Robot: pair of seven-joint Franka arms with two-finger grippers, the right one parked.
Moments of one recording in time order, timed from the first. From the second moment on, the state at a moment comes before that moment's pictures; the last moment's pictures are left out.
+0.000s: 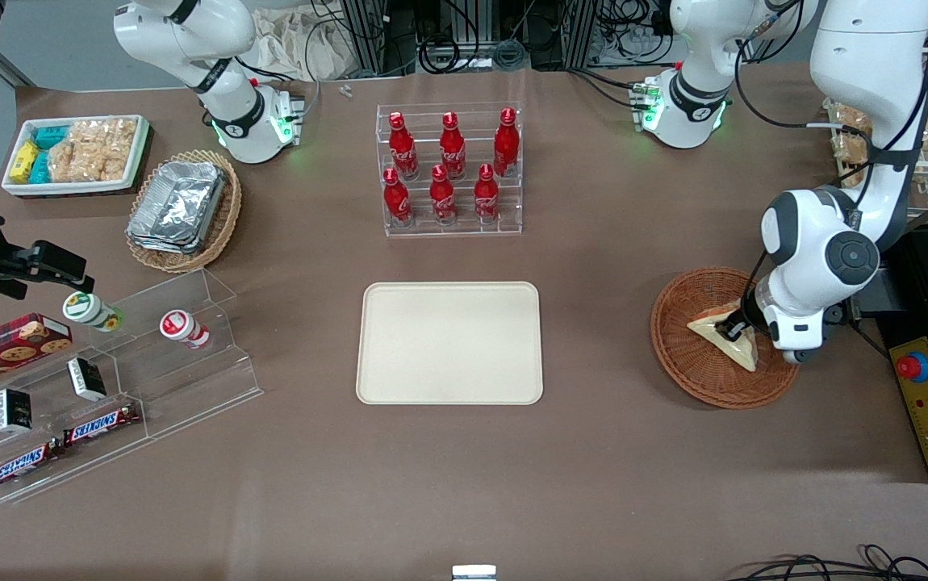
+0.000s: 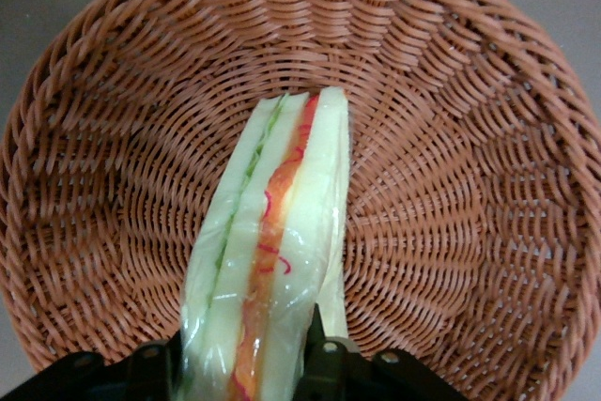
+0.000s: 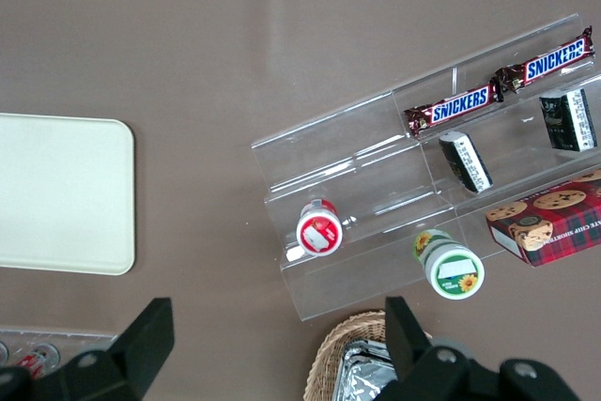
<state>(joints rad) -0.05 0.30 0.04 -2.19 -0.02 2.46 -0.80</state>
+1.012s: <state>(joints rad) -0.07 0.04 -0.08 -1.89 -0.11 1.85 -0.21</state>
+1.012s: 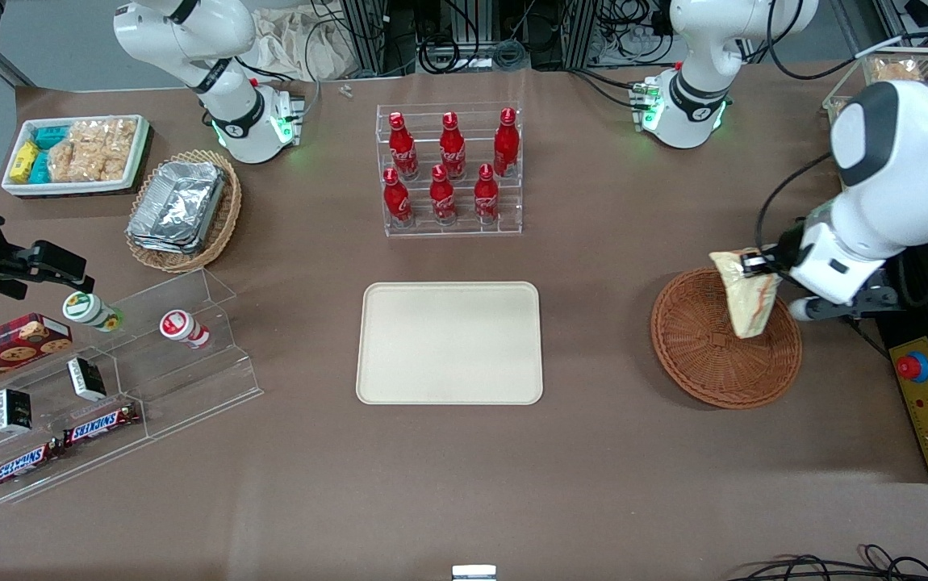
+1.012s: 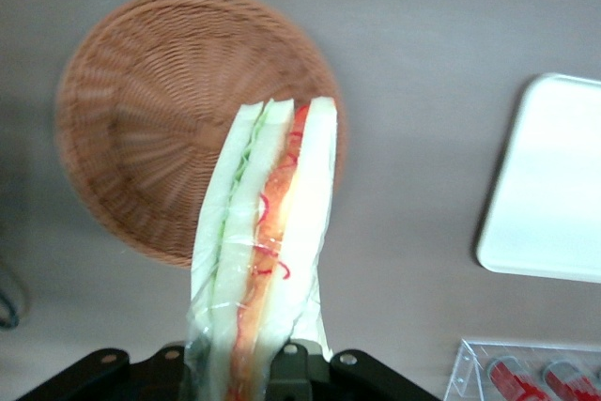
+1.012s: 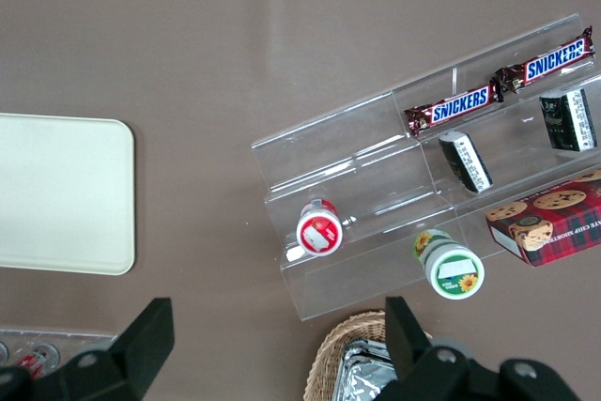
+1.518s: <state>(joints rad) -0.20 0.24 -0.28 -1.71 -0.04 1.91 -0.37</state>
